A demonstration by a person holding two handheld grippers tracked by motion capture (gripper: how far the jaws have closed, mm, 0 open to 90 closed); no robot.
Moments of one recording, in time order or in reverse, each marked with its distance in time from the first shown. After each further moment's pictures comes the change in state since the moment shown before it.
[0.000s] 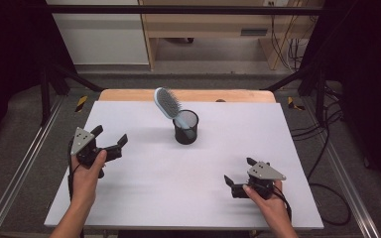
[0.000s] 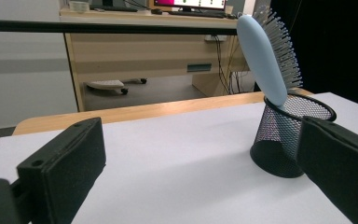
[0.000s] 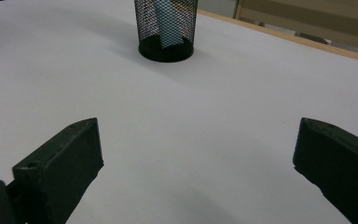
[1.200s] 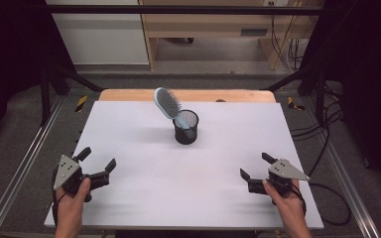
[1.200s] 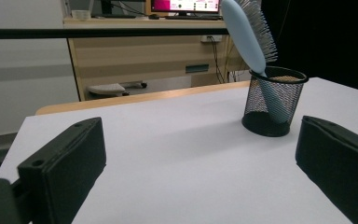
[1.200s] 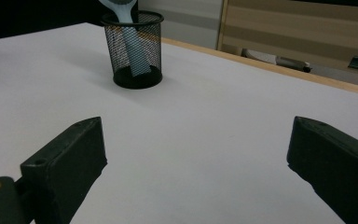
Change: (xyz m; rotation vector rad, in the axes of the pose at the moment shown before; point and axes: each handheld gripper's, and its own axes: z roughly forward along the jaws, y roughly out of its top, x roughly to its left) left arm -0.004 -0.039 -0.065 -0.033 -0.015 0.054; right arm -0.036 -0.001 -0.028 -0.119 -0.036 0.037
